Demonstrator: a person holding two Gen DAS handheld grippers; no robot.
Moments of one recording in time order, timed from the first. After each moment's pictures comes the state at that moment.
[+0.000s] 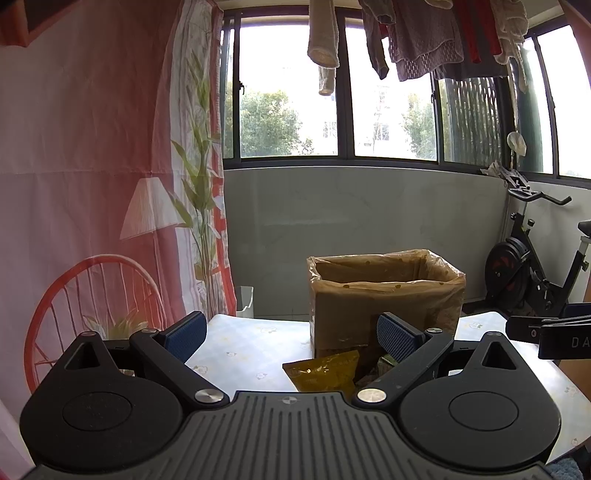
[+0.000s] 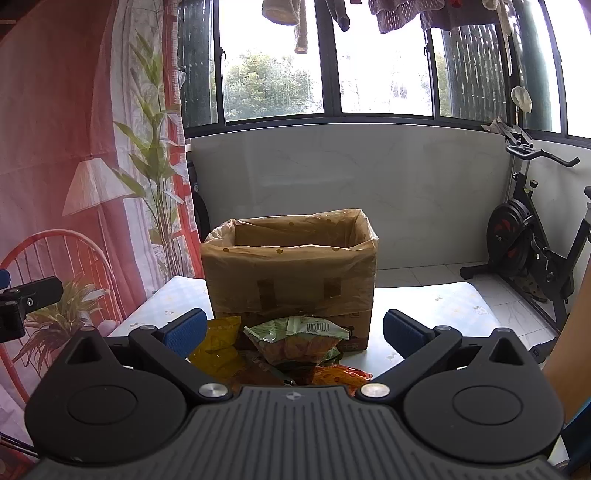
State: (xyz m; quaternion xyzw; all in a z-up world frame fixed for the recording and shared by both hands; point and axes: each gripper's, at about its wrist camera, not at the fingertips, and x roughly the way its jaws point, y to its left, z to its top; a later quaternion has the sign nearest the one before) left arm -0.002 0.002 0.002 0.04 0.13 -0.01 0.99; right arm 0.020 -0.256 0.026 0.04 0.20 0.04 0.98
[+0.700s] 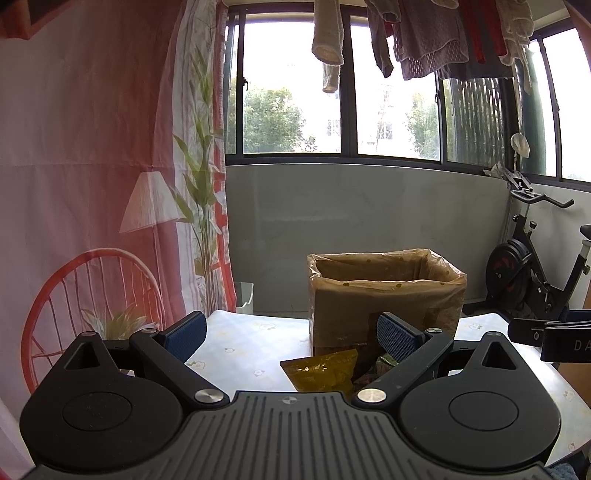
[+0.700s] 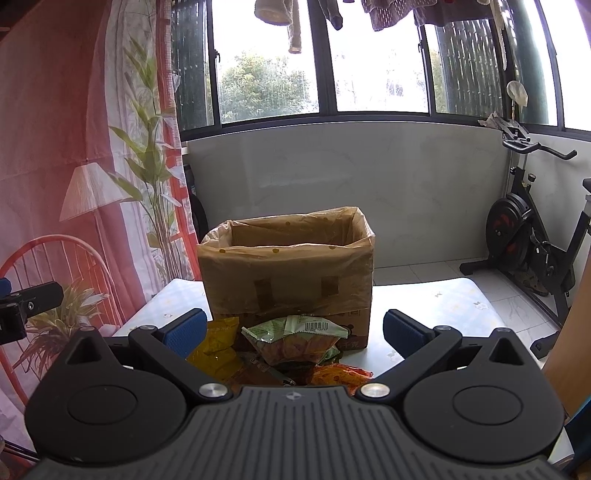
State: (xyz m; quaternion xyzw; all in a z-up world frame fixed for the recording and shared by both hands) left arm 0.001 0.000 0.000 0.03 0.14 -0.01 0.99; right arm 0.021 -0.260 0.024 0.05 0.20 0.04 0.98
